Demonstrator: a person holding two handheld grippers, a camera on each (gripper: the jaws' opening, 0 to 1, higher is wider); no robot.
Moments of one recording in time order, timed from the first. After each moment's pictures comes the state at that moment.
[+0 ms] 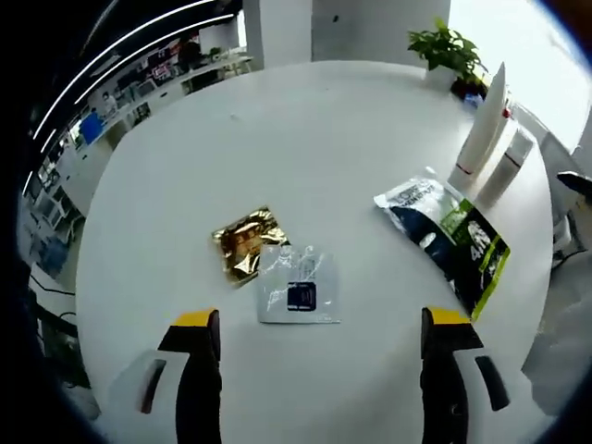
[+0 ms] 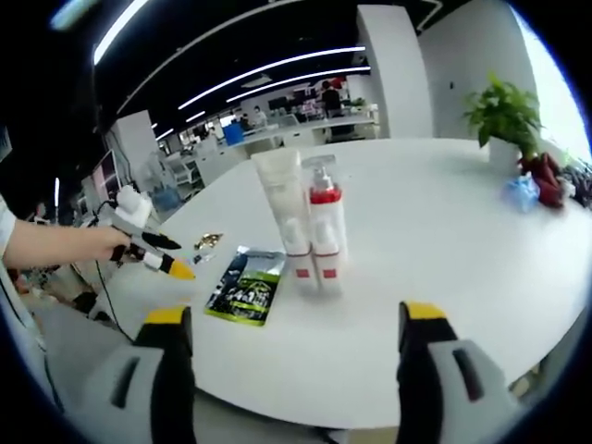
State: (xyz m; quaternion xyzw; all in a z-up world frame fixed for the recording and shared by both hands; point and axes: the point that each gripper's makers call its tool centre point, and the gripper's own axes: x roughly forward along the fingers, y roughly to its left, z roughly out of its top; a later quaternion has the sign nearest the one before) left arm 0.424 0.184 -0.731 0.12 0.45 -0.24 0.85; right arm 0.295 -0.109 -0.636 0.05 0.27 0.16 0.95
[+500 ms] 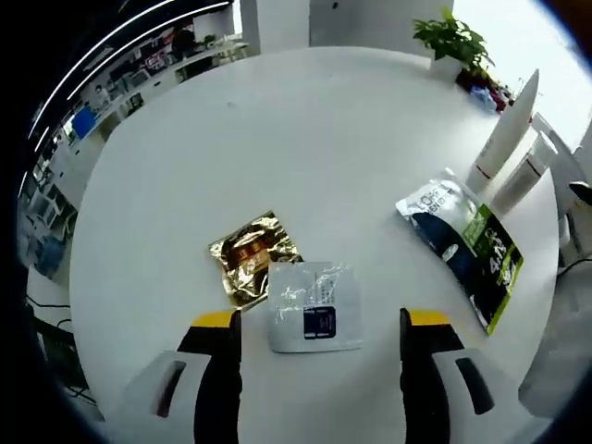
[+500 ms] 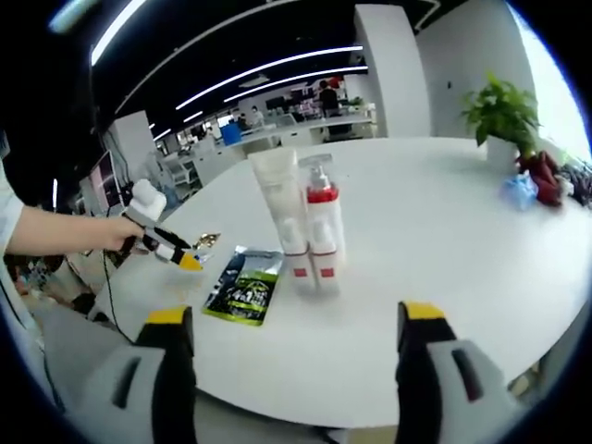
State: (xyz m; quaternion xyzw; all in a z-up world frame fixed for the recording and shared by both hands) left arm 0.446 0.185 -0.743 0.12 0.47 -0.24 0.84; right arm 0.295 -0.110 -0.637 0.05 0.27 0.16 0.95
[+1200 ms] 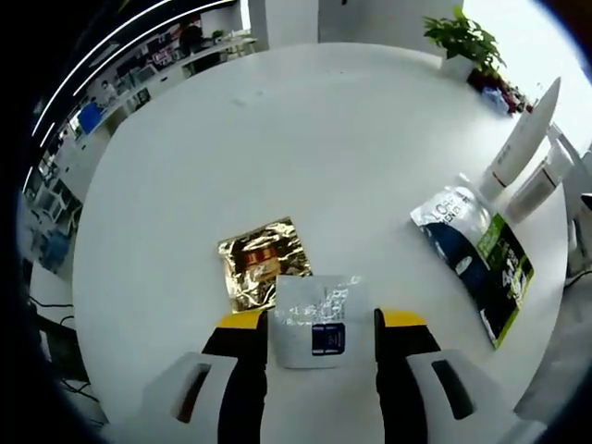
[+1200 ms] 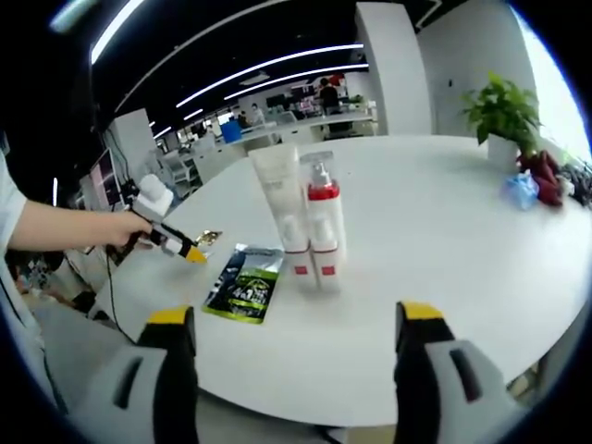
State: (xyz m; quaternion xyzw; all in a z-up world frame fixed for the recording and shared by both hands) left arm 0.456 0.184 -0.743 0.12 0.48 -0.23 0.84; right arm 0.294 -0.109 -0.639 0.05 0.28 0.16 0.95
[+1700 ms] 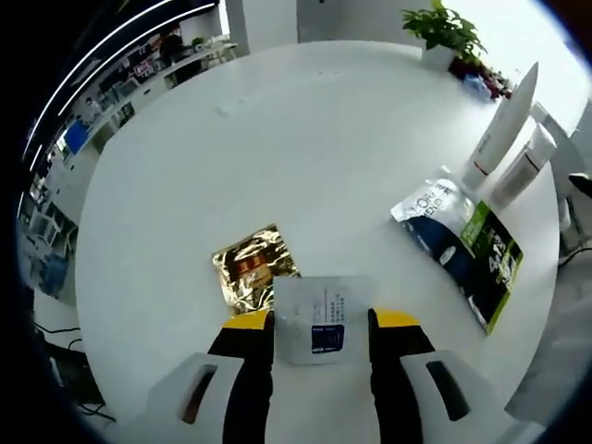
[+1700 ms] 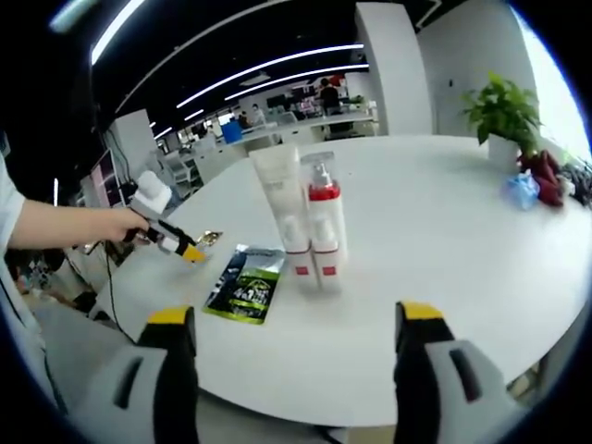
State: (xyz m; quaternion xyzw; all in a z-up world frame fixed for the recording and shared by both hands) left arm 0.450 0.182 -0.731 0.17 0.47 -0.27 0.82; right arm 0.294 -0.109 -0.638 0.05 0.28 0.16 0.95
